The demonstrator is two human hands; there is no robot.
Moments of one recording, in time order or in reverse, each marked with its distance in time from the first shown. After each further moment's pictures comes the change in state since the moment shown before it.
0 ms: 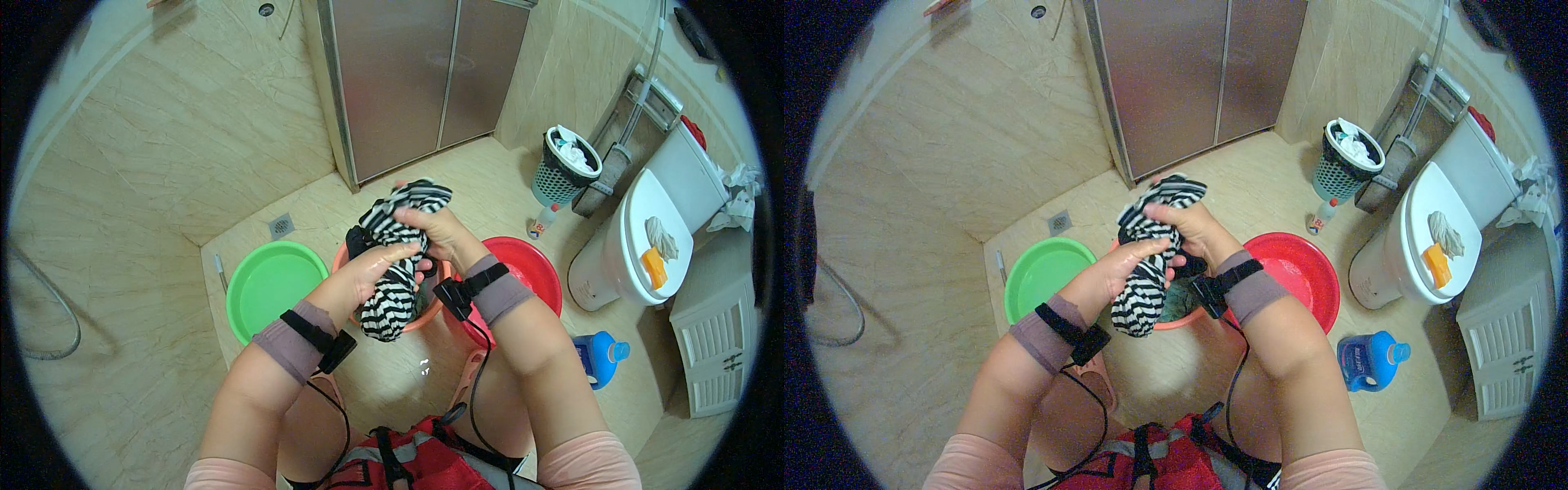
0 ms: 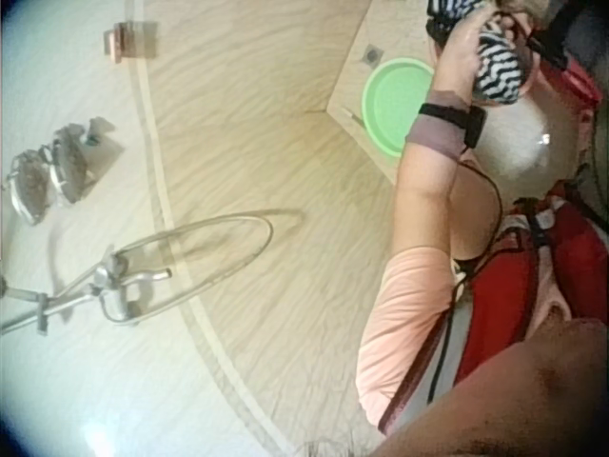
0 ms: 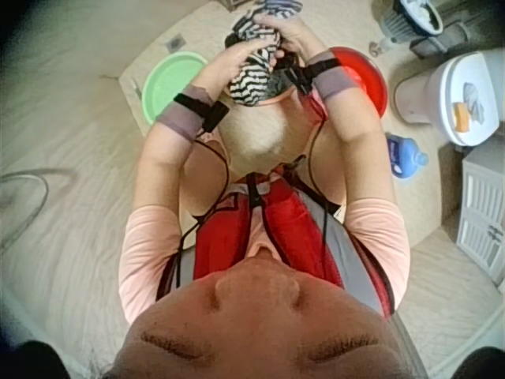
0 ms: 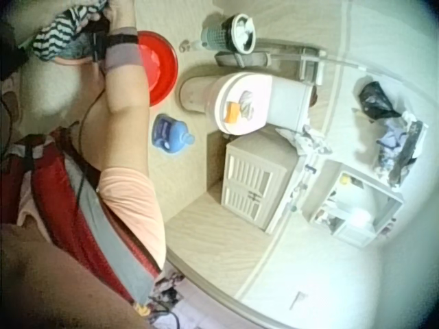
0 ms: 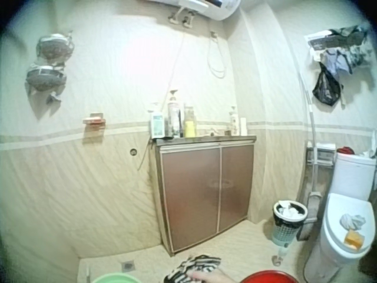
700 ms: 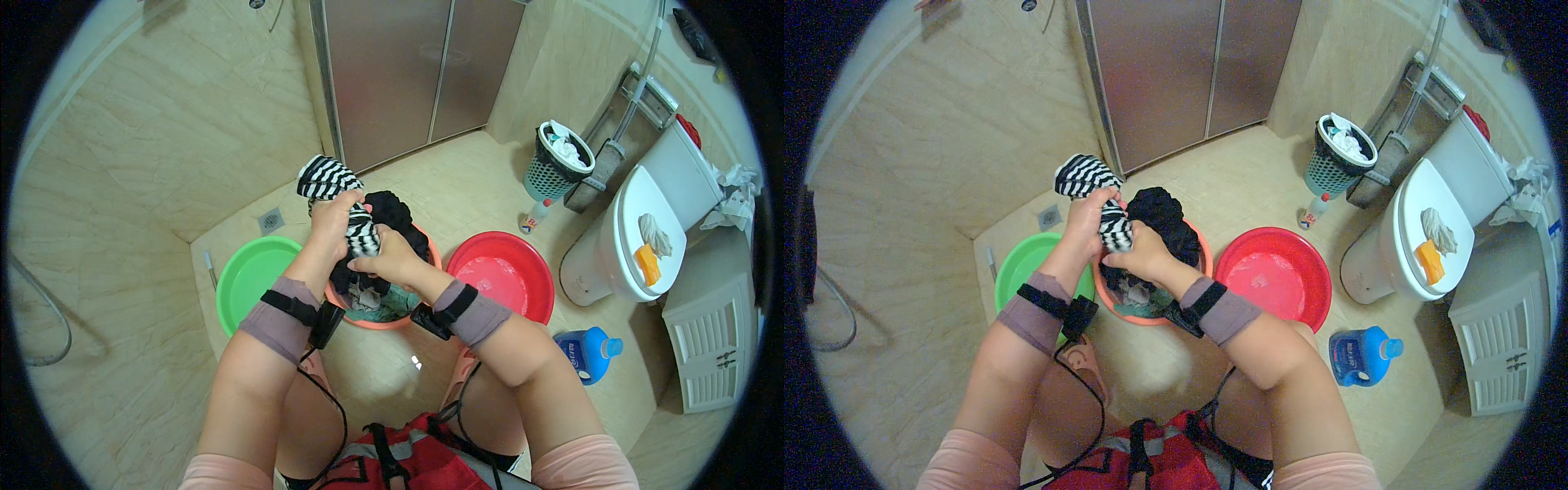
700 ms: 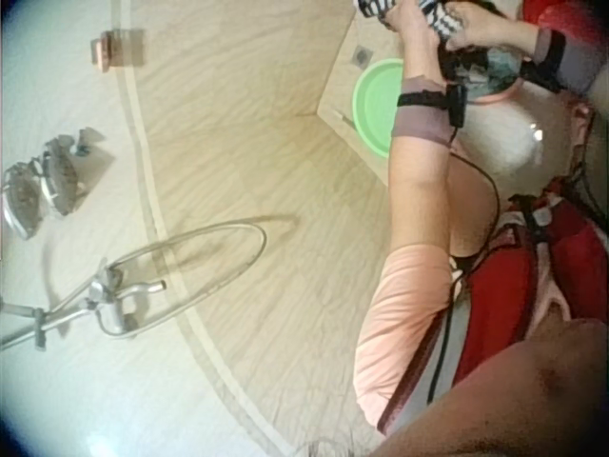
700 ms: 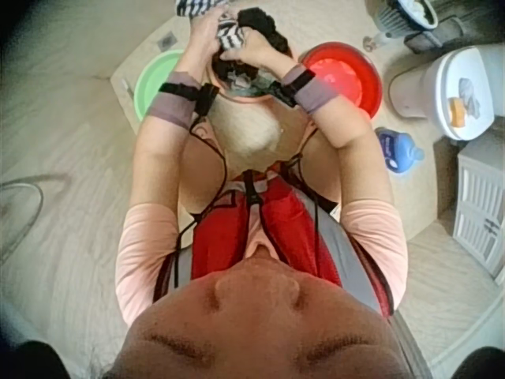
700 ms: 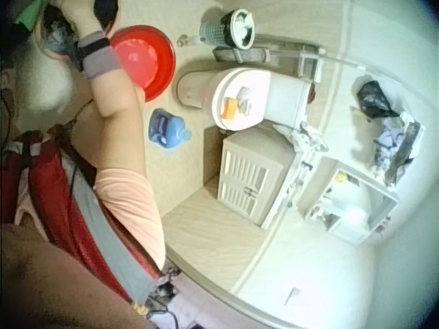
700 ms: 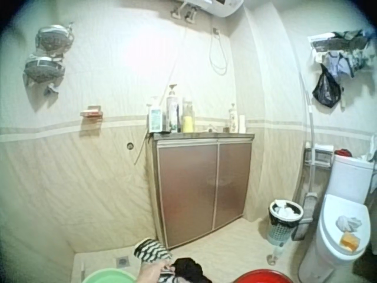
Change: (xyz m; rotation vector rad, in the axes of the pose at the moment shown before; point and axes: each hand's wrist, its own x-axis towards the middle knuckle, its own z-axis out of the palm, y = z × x) left_hand 0.034 0.039 -0.037 -0.087 0.485 0.601; right_hand -0.022 0.045 0.037 -0.845 0.119 0.072
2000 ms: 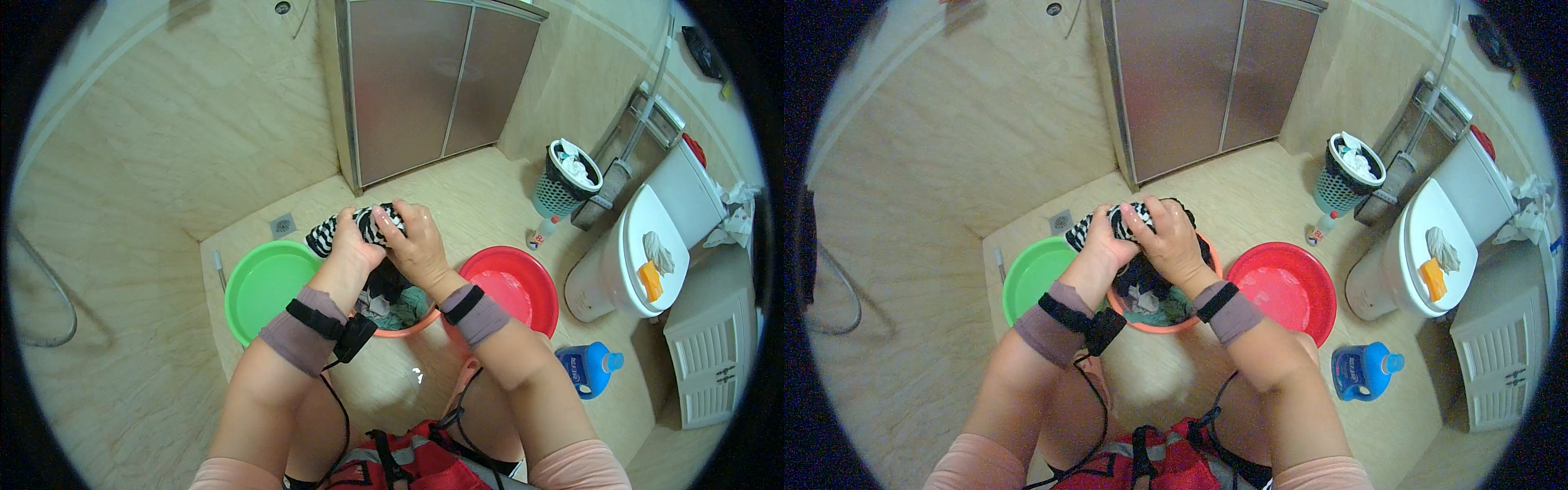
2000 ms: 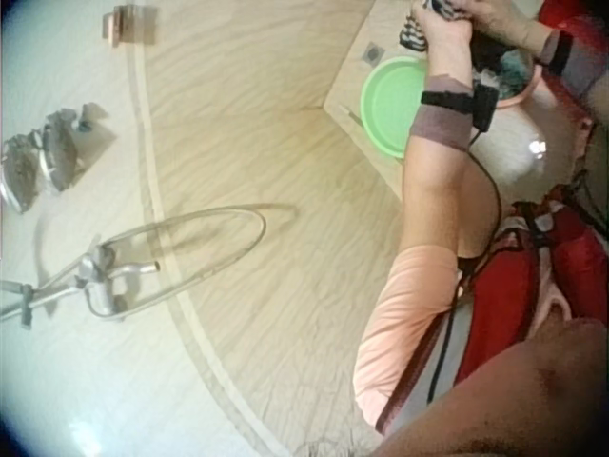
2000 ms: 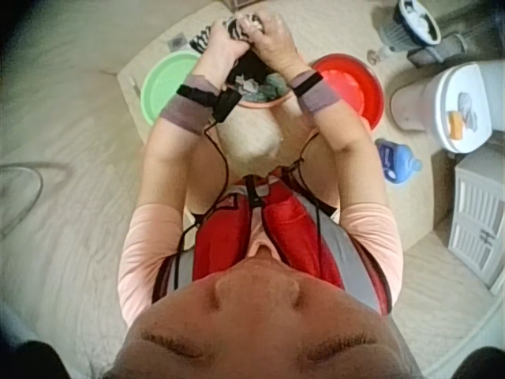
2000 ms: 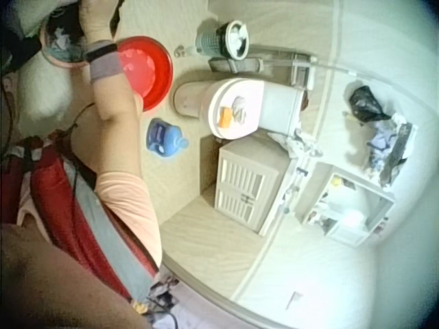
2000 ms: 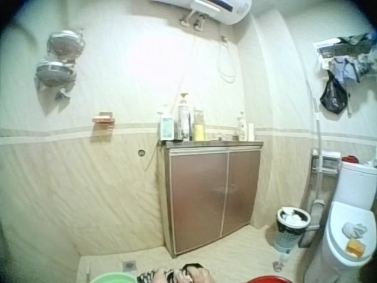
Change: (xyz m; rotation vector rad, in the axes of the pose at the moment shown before) left_hand -0.009 -0.001 0.009 -0.701 0.063 -0.441; right_hand 0.015 -0.003 -0.019 -0.866 0.562 -1.159
